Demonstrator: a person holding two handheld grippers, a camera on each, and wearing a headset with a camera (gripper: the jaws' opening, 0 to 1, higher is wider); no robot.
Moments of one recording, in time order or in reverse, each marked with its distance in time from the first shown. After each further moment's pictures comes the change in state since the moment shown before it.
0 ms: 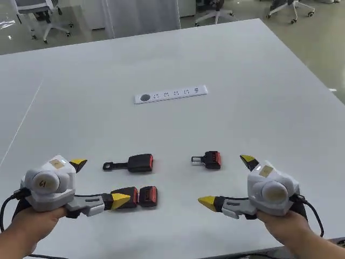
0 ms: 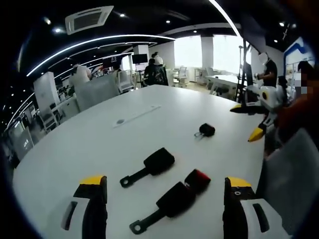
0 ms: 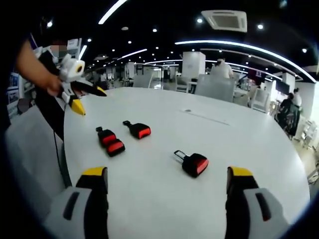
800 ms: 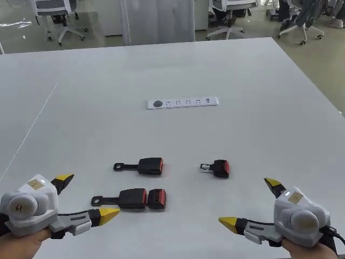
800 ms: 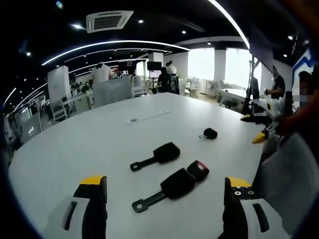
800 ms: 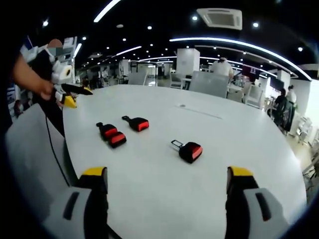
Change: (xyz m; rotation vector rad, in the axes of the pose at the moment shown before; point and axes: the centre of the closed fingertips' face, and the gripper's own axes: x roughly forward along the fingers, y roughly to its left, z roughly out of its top) left arm -0.051 -0.002 -0.024 -0.106 -0.086 0.061; right arm -0.031 0.003 -0.014 0.021 0.025 -0.051
